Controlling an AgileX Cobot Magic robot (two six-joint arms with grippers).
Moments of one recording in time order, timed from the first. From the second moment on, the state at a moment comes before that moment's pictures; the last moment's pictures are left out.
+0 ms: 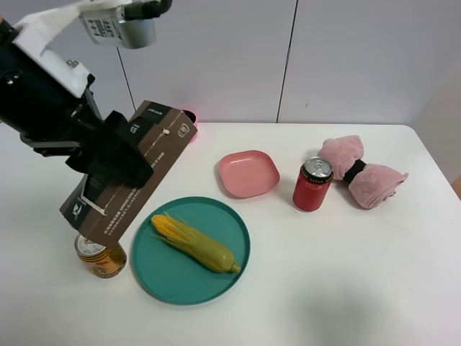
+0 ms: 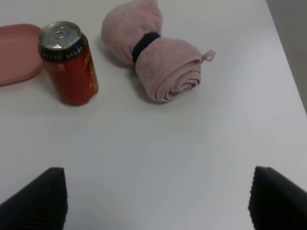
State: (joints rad) left arm -0.61 1.30 -1.30 -0.28 1.22 0.15; right arm -0.01 0.00 -0.50 0.02 1.06 0.00
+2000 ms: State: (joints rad) left arm -0.98 2.21 -1.83 -0.22 0.85 0.62; right arm -0.01 0.00 -0.50 0.02 1.06 0.00
